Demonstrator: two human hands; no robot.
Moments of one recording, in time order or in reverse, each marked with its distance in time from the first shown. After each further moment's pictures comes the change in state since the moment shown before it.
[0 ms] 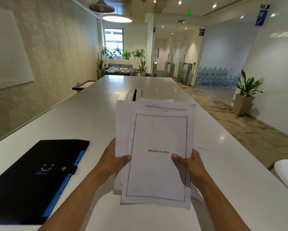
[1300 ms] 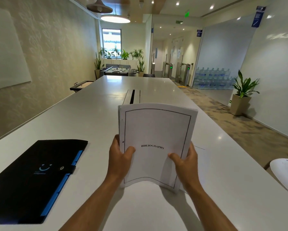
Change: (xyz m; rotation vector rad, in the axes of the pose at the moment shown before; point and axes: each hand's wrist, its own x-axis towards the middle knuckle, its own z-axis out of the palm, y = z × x) left_hand -0.015 0.034 0.057 -0.046 0.386 0.232; right_hand -0.036 -0.030 0.035 -0.015 0.203 -0.317
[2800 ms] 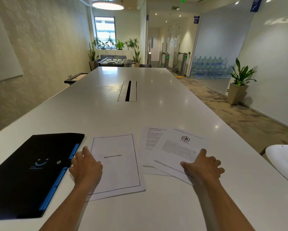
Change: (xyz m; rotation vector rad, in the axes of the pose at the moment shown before) left_hand 0.004 -0.075 -0.079 1.202 0.038 -0.367; right_hand 0.015 0.066 -0.067 -1.323 -0.048 0.629
